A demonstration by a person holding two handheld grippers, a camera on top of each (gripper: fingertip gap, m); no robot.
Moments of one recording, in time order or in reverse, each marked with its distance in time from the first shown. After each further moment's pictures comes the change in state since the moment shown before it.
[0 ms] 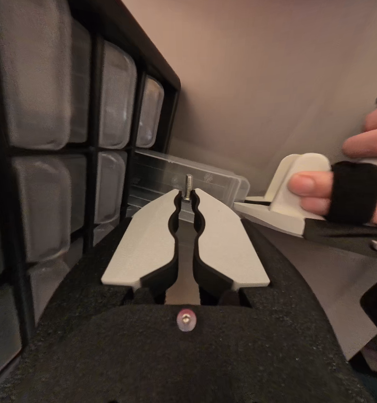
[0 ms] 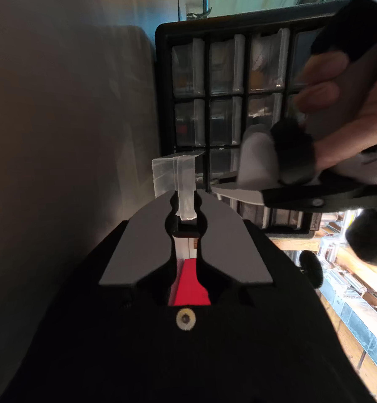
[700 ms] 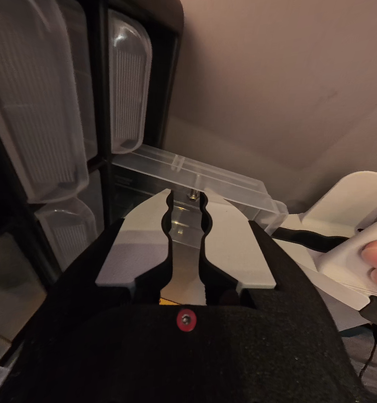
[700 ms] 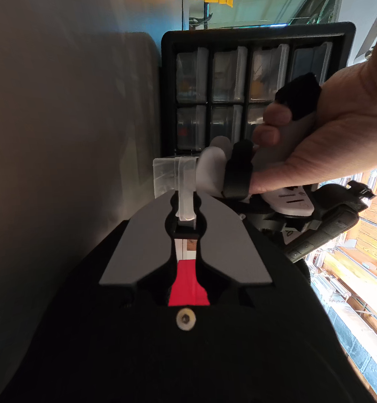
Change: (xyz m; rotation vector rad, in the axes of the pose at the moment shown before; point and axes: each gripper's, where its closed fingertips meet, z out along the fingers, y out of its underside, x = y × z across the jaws) left arm -0.005 0.024 0.048 -0.338 -0.002 0.005; right arm -0.002 -0.005 -0.003 0.009 0.011 -0.054
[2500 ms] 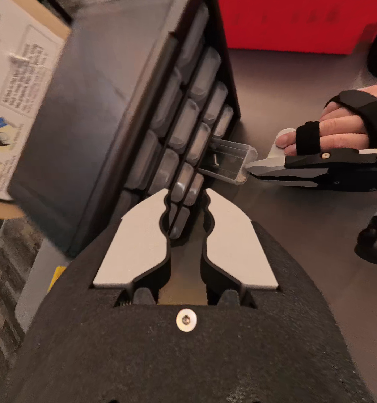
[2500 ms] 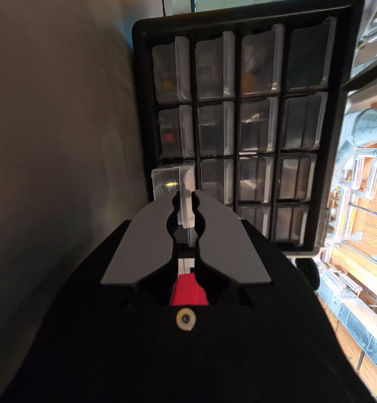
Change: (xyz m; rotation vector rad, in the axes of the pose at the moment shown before) left arm -0.037 0.073 -0.145 0.747 -0.244 -0.093; right arm 0.013 0.005 0.037 0.015 0.032 0.061
